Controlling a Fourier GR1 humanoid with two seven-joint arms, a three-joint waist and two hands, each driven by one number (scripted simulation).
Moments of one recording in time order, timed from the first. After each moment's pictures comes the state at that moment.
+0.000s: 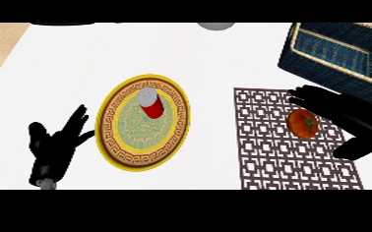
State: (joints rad) left arm 0.06 0.36 -0.12 -1.46 0.26 0.13 0.20; right arm -0.21 -0.72 0.17 -1.38 0.77 0.22 -0.65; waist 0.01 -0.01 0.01
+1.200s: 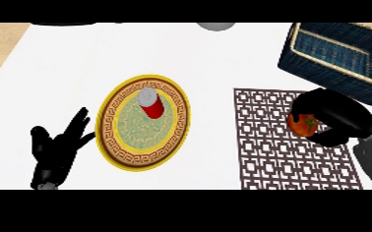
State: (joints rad) left arm 0.09 0.33 -0.12 -1.50 0.22 0.13 0.22; right arm -0.29 -0.61 0.18 -1.22 0.92 0.02 -0.76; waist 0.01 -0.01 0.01
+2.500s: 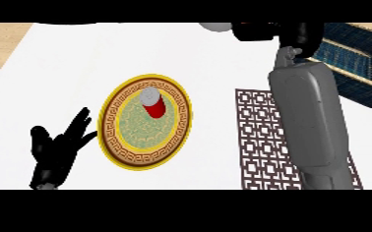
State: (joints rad) left arm 0.10 0.33 -0.12 -1.53 0.22 0.11 0.24; right arm -0.86 -0.03 -0.15 -1.32 1.00 -0.17 0.68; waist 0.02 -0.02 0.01
